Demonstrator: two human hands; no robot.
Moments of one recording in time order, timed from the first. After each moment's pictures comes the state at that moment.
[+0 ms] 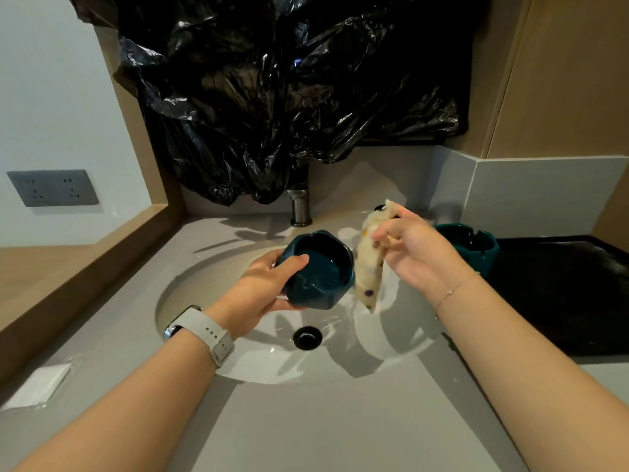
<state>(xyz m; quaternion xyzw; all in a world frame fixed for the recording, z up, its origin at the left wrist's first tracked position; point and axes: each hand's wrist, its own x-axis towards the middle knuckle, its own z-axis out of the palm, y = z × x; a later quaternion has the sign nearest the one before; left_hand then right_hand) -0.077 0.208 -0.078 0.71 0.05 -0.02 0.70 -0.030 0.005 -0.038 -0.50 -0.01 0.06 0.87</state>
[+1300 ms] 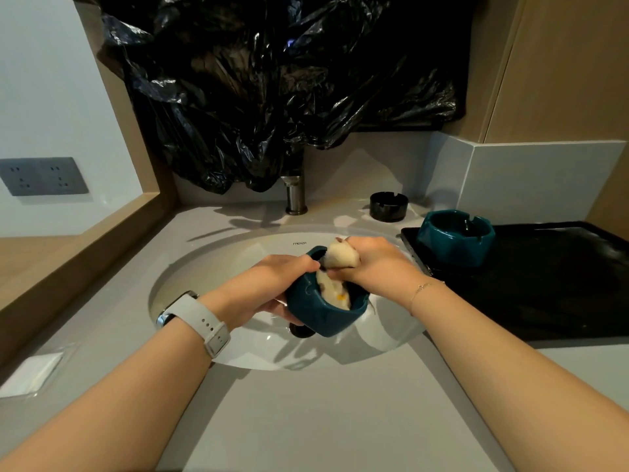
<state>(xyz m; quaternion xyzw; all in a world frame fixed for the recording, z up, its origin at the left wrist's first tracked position) -0.088 0.198 -0.070 0.81 0.03 -0.14 0.57 -0.030 0.018 -0.076 -0.95 -0.18 0.00 0.26</state>
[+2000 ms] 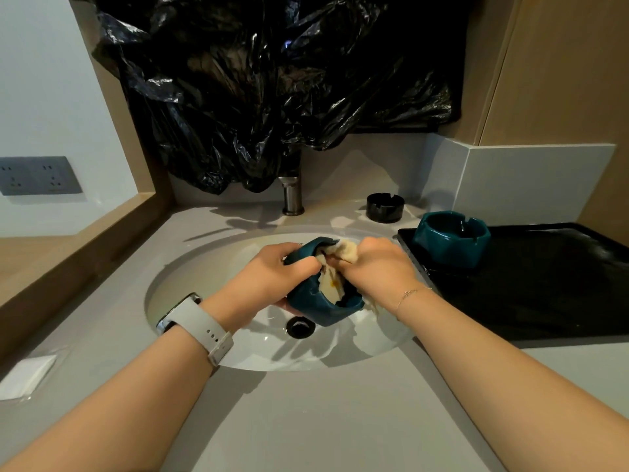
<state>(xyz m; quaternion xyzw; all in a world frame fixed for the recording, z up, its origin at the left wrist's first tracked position) -0.092 0.187 -0.065 0.83 0.02 -0.01 0.55 -0.039 0.030 -0.072 -0.98 -0.04 -0.04 0.20</state>
